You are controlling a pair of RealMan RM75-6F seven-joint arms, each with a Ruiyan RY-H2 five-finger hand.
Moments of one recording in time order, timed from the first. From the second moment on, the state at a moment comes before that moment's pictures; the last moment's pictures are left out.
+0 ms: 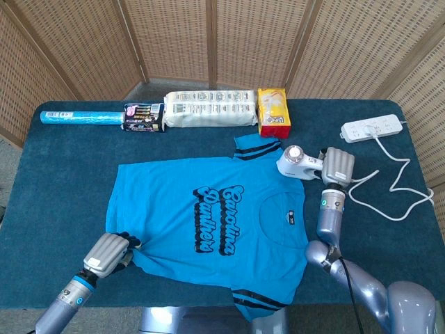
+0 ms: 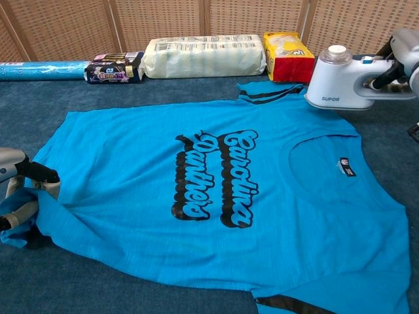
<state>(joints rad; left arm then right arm) -0.34 -1.36 0.10 -1.70 1.53 1.13 0.21 0.73 -1.87 0.55 -0.83 -0.85 1.08 -0.44</state>
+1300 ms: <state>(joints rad) -0.32 -1.36 0.10 -1.70 1.51 1.15 0.22 0.87 -1.98 0.59 -0.50 -0.77 0.90 -0.41</state>
